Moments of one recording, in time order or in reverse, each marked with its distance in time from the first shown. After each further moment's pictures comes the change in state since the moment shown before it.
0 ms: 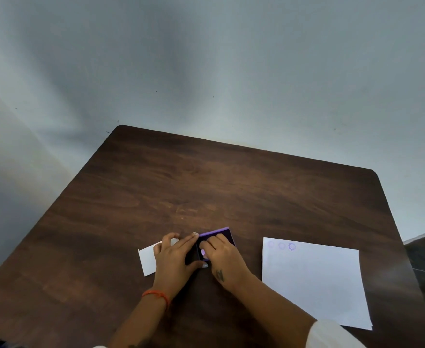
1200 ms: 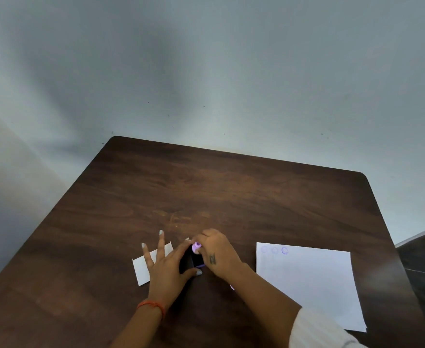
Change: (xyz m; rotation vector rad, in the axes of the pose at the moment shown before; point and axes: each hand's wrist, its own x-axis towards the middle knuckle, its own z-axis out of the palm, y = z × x) left_hand -0.001 0.007 -0.002 0.104 0.007 -0.021; right_hand 0.028 0.009 -0.019 0.093 -0.004 0.058
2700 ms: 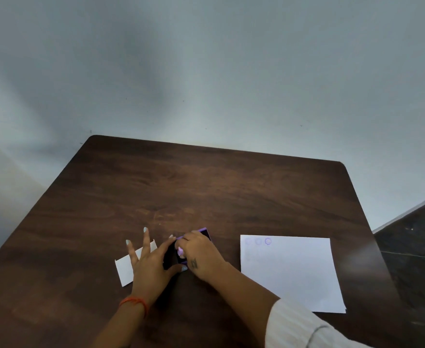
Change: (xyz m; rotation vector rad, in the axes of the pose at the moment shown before) left_hand 0.005 -0.001 0.000 0.047 -0.044 0.009; right_hand -0.010 -0.009 0.000 -0.029 -0.097 -0.013
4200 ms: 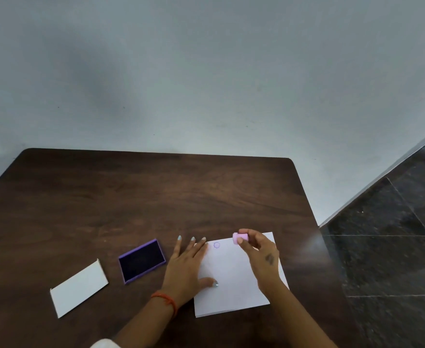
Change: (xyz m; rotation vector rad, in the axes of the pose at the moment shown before) left_hand 0.020 0.149 0.058 0.122 -0.355 0.444; right_hand -0.149 0.119 -0.059 0.922 0.832 0.754
